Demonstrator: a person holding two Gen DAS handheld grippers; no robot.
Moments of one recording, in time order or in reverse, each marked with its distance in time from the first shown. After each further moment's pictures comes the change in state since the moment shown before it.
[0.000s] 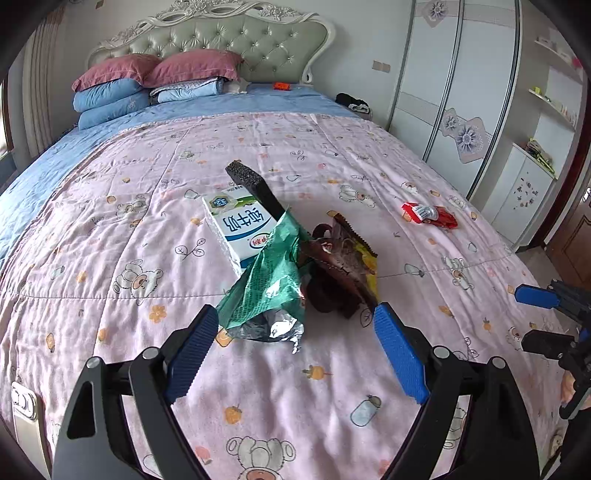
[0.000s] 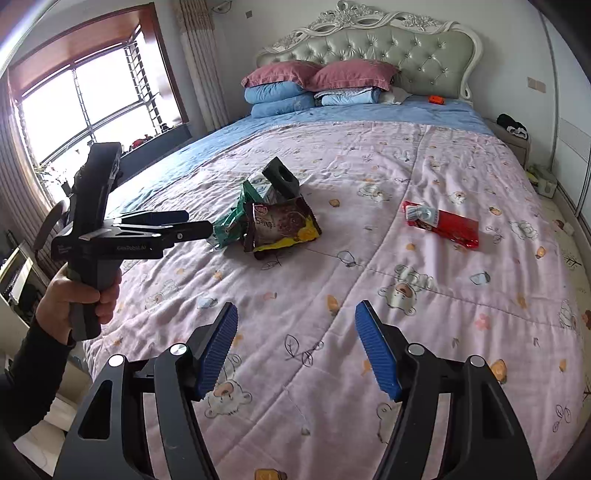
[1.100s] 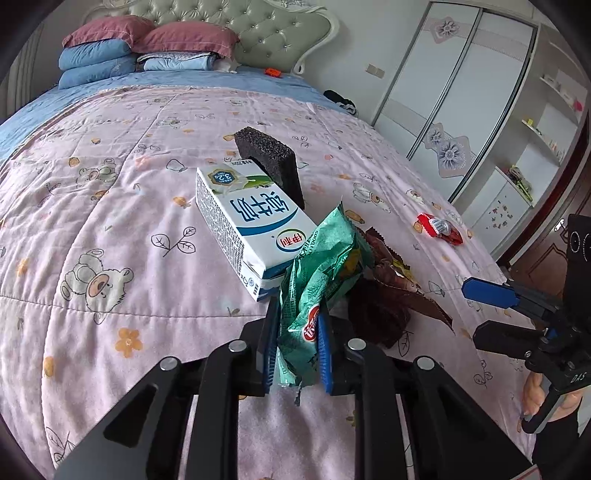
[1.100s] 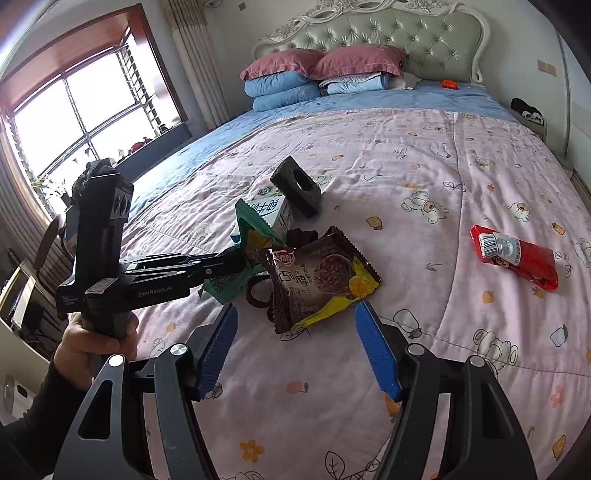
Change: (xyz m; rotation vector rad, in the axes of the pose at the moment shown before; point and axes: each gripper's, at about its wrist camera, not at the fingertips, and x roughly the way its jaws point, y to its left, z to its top) left arm 0.057 0.046 0.004 -0.101 0.020 -0.184; right arm 0.092 0.017 0.048 0.046 0.035 0.032
